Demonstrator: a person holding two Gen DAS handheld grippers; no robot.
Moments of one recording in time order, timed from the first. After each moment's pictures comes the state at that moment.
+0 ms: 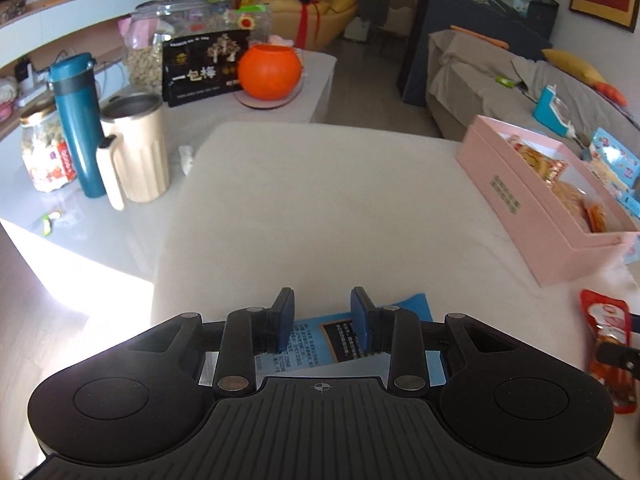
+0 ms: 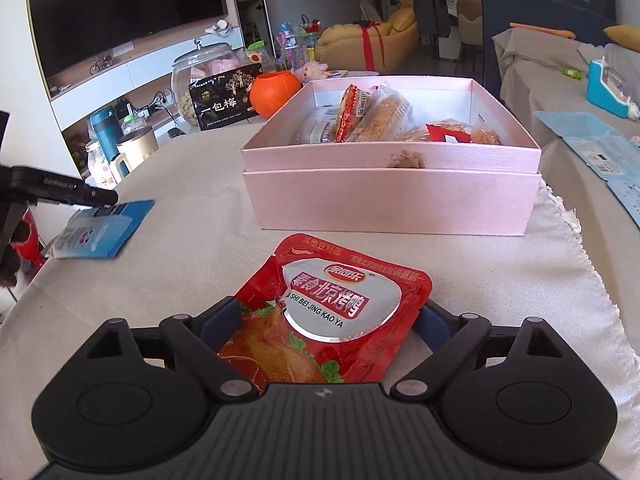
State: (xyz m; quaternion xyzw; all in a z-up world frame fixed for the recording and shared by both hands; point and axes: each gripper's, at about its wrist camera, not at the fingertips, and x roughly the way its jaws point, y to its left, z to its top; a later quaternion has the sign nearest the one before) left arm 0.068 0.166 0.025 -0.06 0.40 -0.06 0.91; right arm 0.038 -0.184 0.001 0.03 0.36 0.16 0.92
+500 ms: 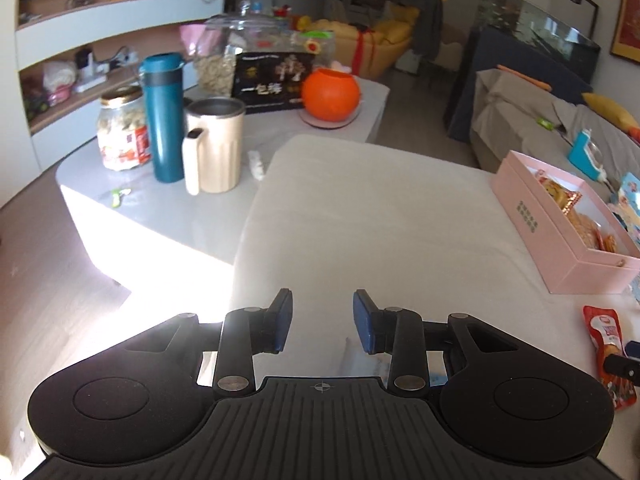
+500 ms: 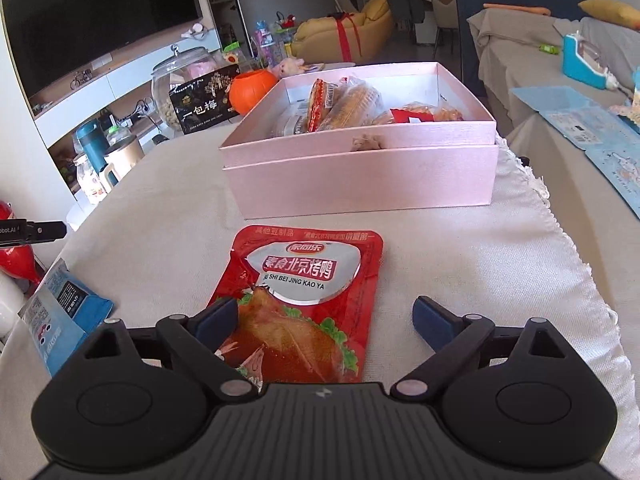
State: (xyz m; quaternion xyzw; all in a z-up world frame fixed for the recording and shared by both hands) left arm 0.011 0.207 0.045 -0.10 0.37 0.03 0.92; right arm 0.021 -0.192 0.002 0.05 0.37 0.13 0.92
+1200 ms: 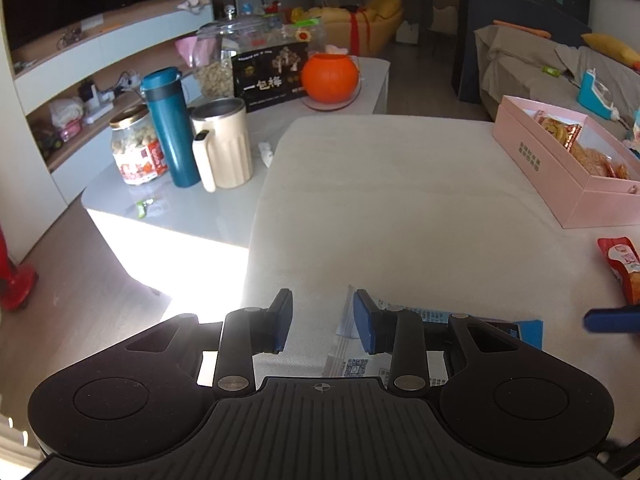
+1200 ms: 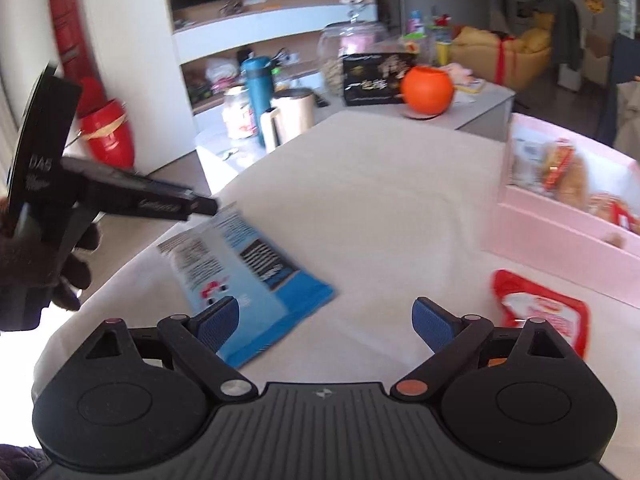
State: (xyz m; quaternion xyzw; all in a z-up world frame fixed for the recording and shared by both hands) left arm -0.005 0.173 0.047 0.01 0.38 0.05 0.92; right arm -0.017 -0.038 0.035 -0.09 0.37 0.34 0.86
